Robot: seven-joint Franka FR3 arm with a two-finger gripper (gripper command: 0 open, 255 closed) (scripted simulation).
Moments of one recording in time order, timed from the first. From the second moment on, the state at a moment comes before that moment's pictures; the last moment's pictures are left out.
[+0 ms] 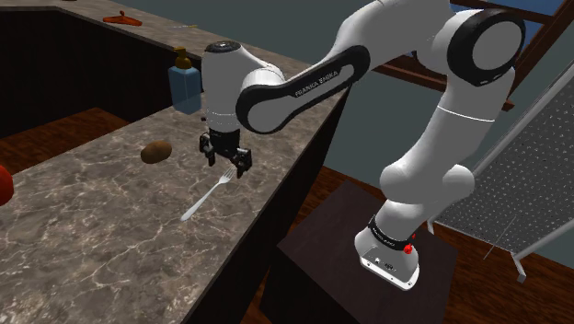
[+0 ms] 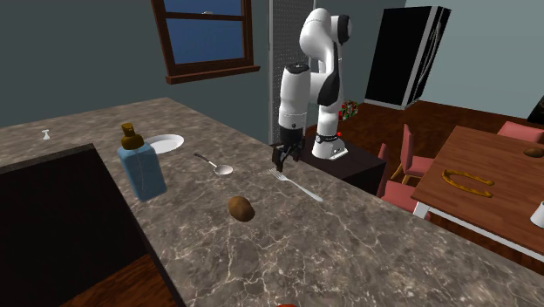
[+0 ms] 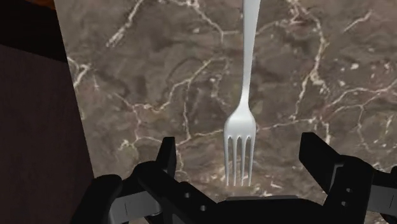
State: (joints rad) arm -0.65 0.17 1.29 -2.15 -0.26 2.17 2.02
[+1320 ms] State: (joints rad) arm -0.49 0.32 1.13 -2.15 -0.46 2.23 2.20
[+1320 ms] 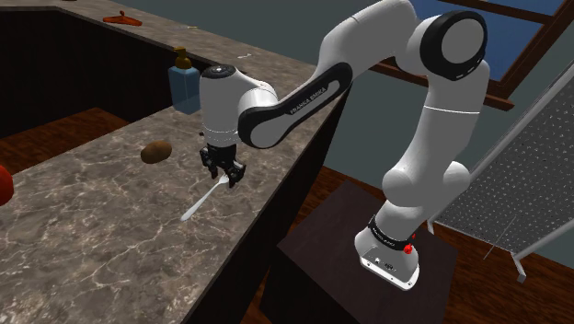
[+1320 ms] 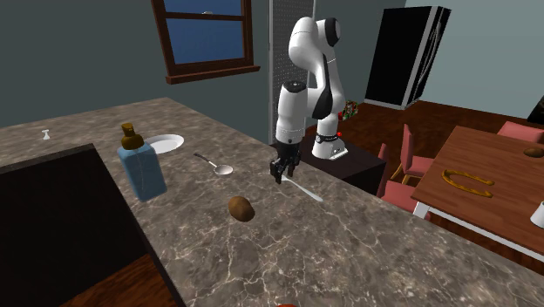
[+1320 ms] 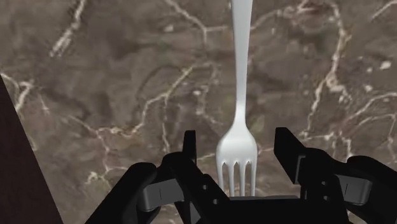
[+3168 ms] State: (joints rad) arm -0.81 -0.09 1.28 -2.12 0.01 2.10 1.77
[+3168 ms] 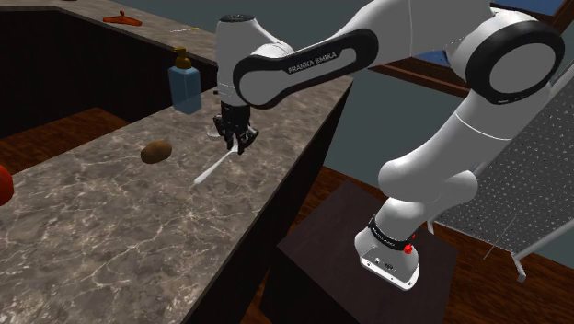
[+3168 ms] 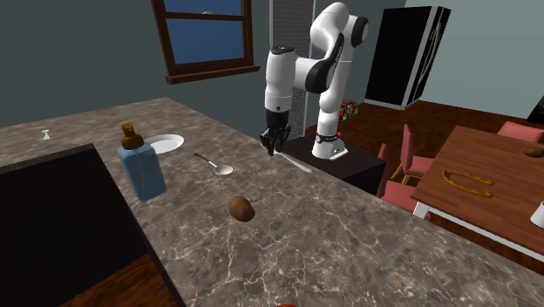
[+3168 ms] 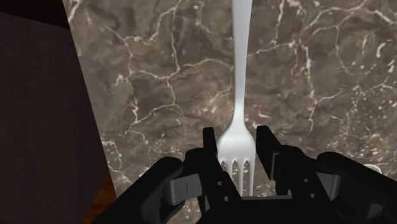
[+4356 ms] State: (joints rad) arm -0.92 -0.15 0.94 -2.20 0.07 2.15 1.27
